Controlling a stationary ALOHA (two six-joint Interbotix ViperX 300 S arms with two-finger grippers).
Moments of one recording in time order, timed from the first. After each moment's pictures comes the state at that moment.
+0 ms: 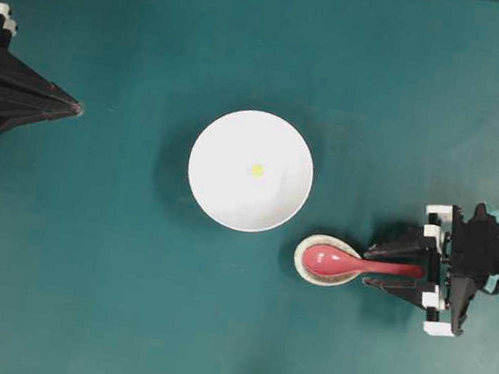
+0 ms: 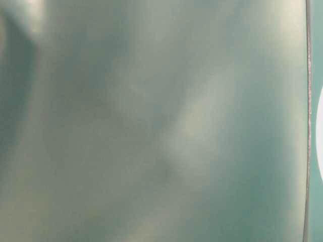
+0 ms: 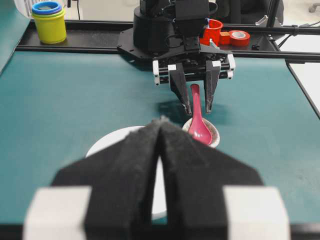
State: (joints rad) left arm 0.00 -0.96 1.18 0.01 -0.24 -0.01; right arm 0.46 0.19 1.33 0.40 -1.20 0.13
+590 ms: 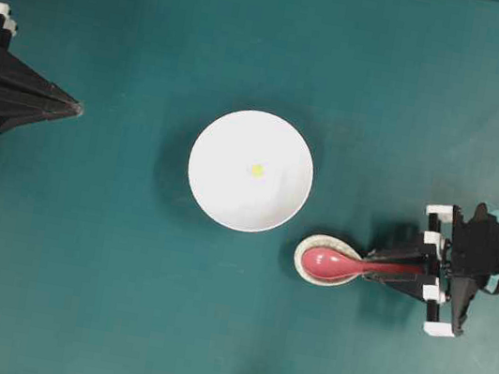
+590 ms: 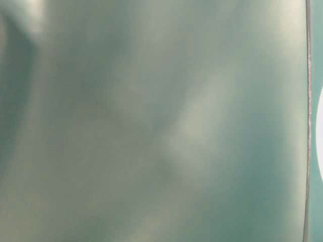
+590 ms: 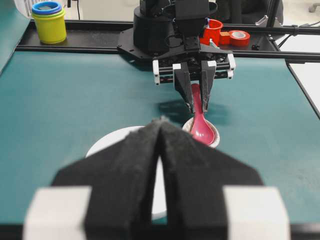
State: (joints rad) left arm 0.00 -0.96 1.18 0.01 -0.24 -0.01; right arm 0.46 0.17 1.33 0.40 -1.20 0.13
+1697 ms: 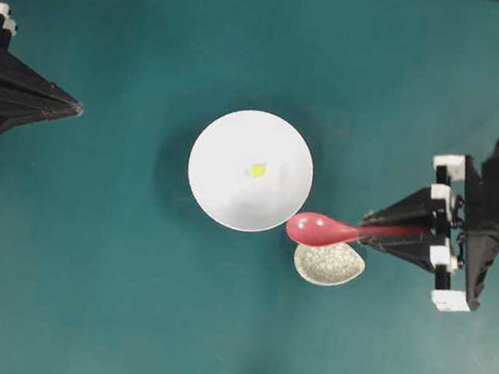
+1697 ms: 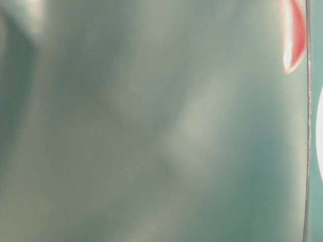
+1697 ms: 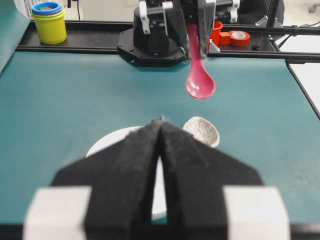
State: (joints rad) left arm 0.00 -0.96 1.18 0.01 -0.24 -0.01; right arm 0.18 -0.51 1.09 0.40 -0.25 -0.15
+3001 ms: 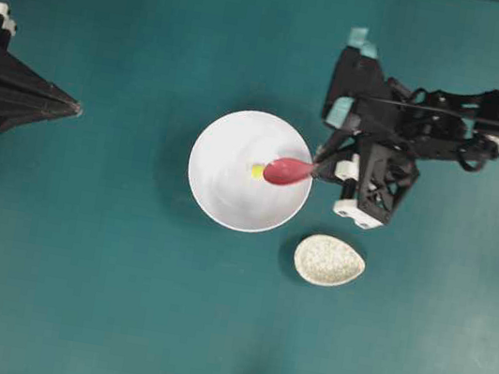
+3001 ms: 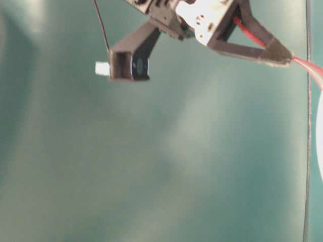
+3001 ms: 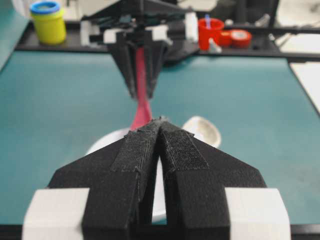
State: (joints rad) left arm 0.00 -0.96 1.18 0.01 -0.24 -0.01; right arm -0.14 -0.15 0.59 0.31 0.49 -0.15
